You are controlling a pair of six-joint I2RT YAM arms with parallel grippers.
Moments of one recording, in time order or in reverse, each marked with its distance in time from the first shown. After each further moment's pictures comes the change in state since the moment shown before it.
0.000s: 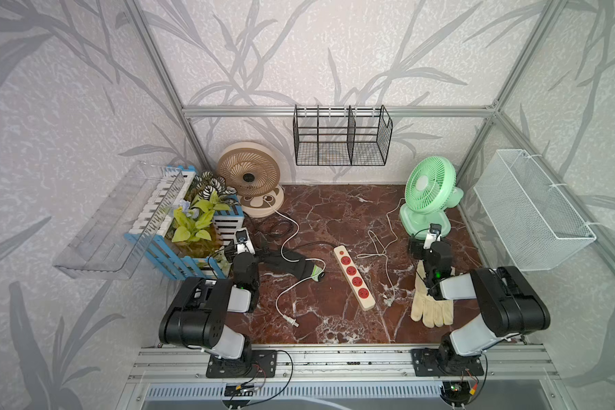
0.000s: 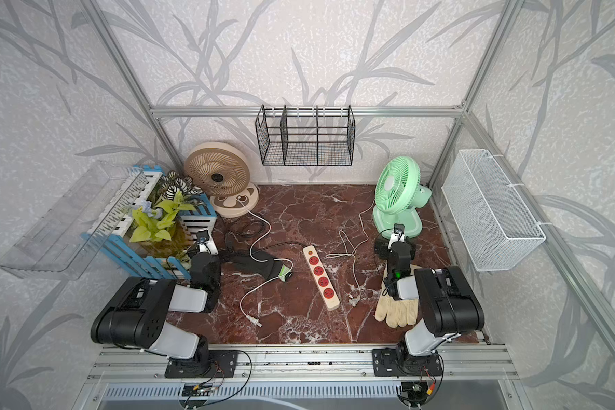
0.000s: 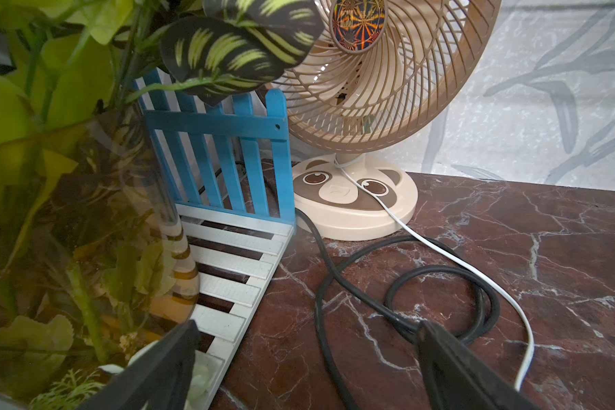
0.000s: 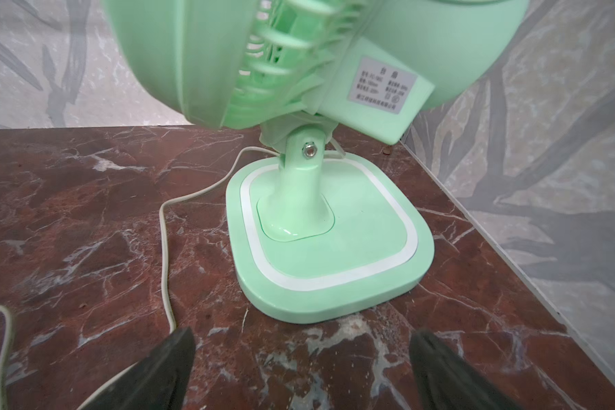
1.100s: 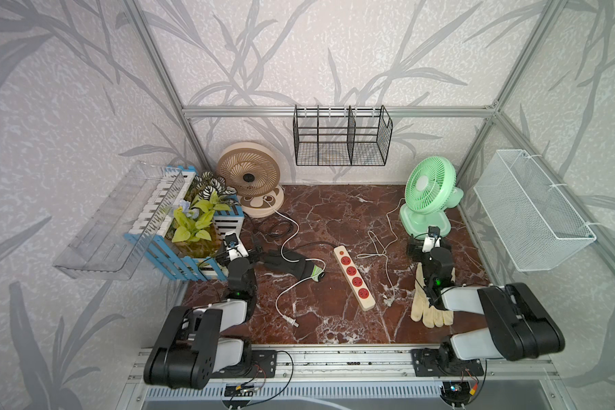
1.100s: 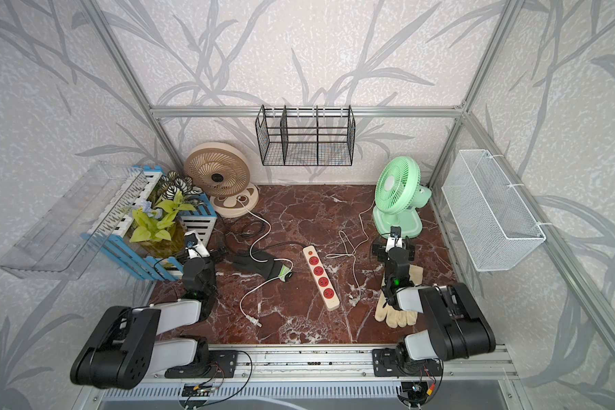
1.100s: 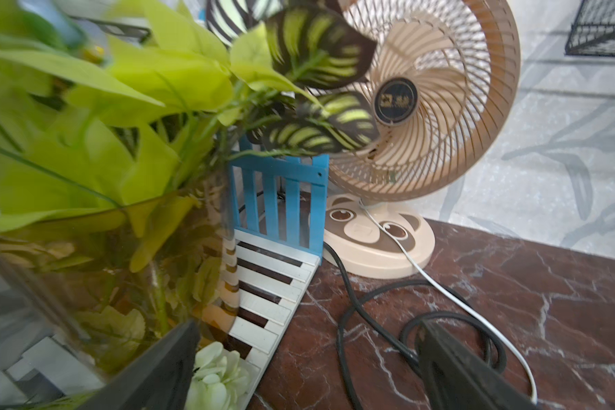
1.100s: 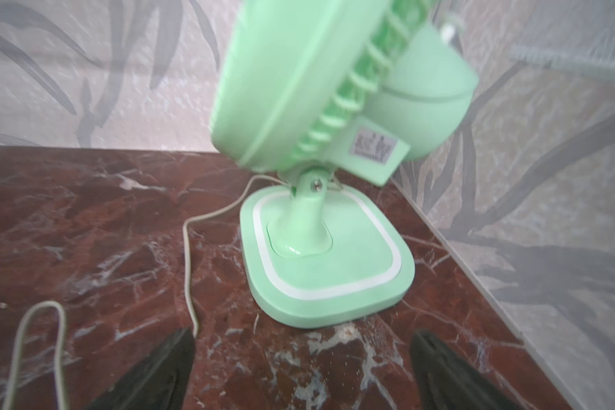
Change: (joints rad) left arm -0.012 -0.285 -0.051 -0.131 -0.140 -0.061; right arm 0.135 -0.221 -0.075 0.000 0.109 -0.082
